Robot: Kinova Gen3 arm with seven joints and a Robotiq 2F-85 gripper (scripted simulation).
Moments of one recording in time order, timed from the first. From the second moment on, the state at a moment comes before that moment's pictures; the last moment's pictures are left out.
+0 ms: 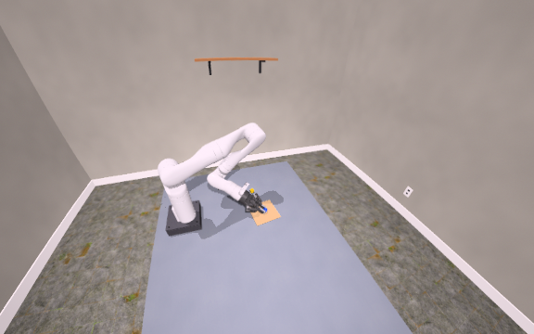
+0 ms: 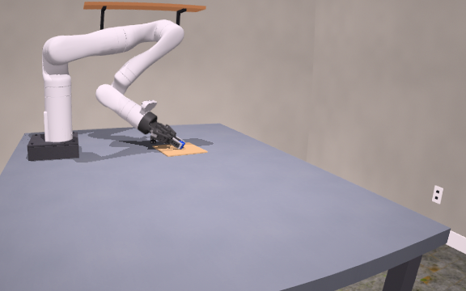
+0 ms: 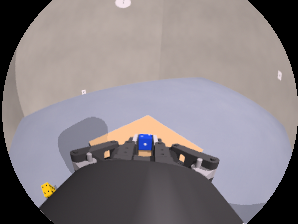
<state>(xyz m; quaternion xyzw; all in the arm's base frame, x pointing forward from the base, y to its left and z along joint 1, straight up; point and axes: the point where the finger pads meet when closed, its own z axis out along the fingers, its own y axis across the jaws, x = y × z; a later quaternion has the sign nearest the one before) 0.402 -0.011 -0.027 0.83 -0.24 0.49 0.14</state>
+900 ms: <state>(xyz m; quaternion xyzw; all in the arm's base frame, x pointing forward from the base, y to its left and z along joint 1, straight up) 0.402 -0.011 -0.027 0.83 -0.24 0.49 0.14</state>
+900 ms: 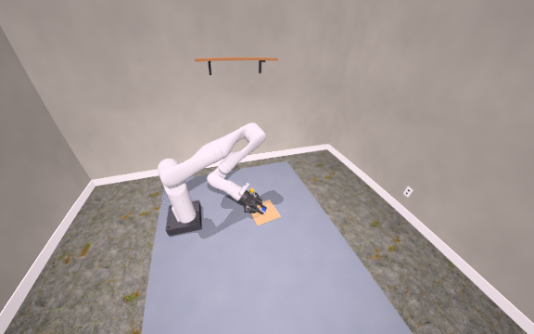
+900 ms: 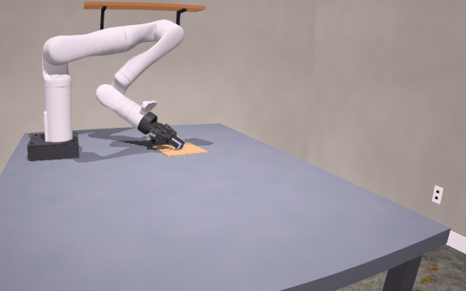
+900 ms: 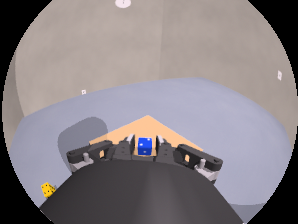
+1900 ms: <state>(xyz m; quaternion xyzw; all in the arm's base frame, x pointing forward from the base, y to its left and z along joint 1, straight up) 0.402 -0.011 -0.027 0.83 -0.24 0.49 0.14</state>
